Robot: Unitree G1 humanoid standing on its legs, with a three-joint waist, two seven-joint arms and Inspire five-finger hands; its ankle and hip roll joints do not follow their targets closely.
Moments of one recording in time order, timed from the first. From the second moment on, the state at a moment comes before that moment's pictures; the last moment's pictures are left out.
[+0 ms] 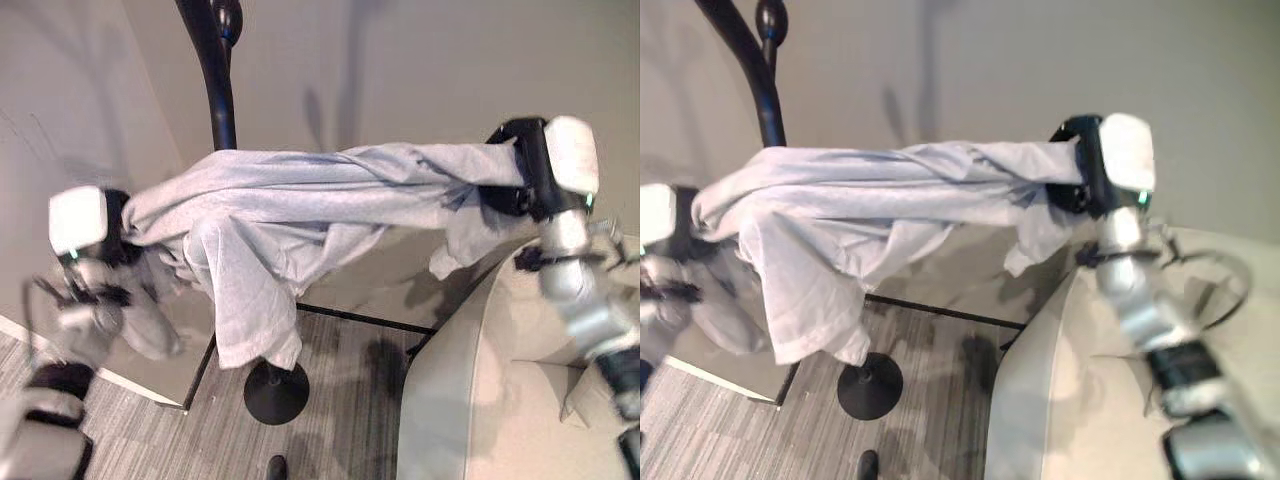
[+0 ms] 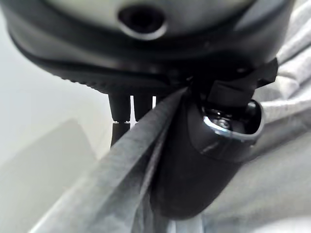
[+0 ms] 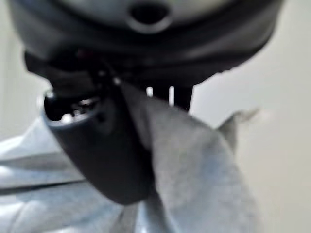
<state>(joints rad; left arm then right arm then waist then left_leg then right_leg) -0.42 0.73 -0.20 0.84 0.45 -0.12 0.62 -0.42 -0.78 0.25 0.19 -0.27 -0.15 -0.48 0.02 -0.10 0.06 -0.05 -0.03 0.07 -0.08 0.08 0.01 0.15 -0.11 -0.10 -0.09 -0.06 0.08</state>
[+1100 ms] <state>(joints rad) 0.10 0.20 -0.17 0.27 -0.87 -0.26 0.31 -0.13 -0.50 0.53 0.10 0.58 -0.14 -0.12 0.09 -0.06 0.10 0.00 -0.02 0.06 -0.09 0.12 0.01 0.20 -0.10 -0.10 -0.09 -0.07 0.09</state>
